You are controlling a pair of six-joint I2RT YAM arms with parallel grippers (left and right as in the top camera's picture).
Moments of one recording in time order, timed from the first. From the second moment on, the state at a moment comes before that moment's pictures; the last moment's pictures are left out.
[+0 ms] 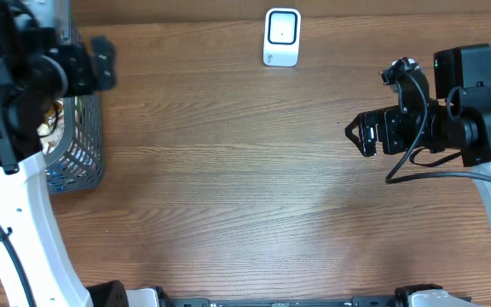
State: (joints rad) left arm 0.21 1.54 2.17 -1.30 0.07 -0.03; right arm 0.12 1.39 1.61 -1.31 -0.36 -0.08
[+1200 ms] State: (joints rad) left arm 0.56 2.24 2.18 -1.34 -0.03 -0.16; right arm 0.12 1.39 1.61 -1.33 -0.38 -0.08
